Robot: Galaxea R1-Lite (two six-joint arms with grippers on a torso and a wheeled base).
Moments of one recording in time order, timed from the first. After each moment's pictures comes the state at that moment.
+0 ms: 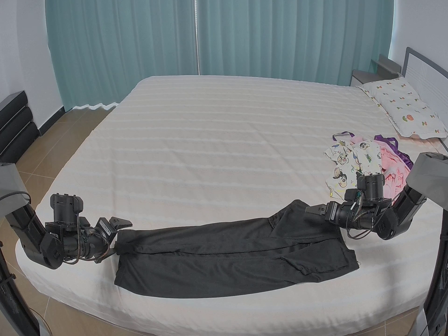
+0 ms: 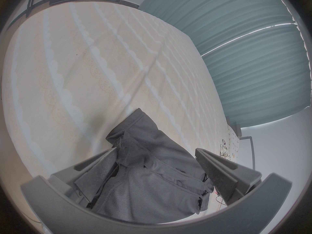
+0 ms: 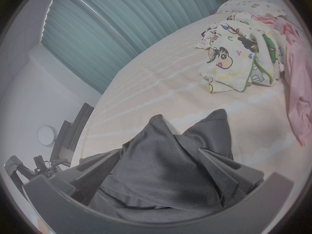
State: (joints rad) left arm 0.02 1.98 -0.45 -0.82 -0.31 -0.91; right arm 0.12 2.22 -0.81 -0.80 0.34 0.46
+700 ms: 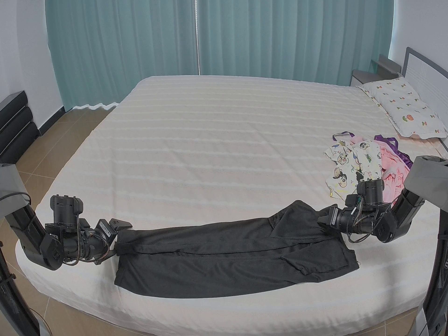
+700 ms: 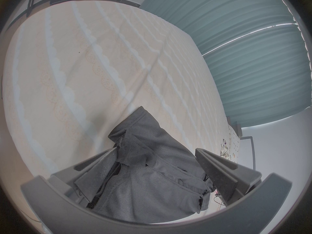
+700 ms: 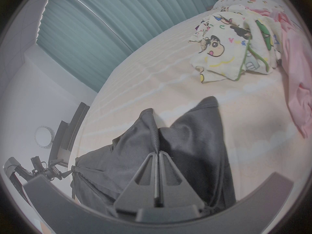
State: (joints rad) left arm 0.02 1.98 -0.44 -0.82 -0.31 -0.91; right arm 0.10 2.25 -0.80 -0.81 0.34 0.46
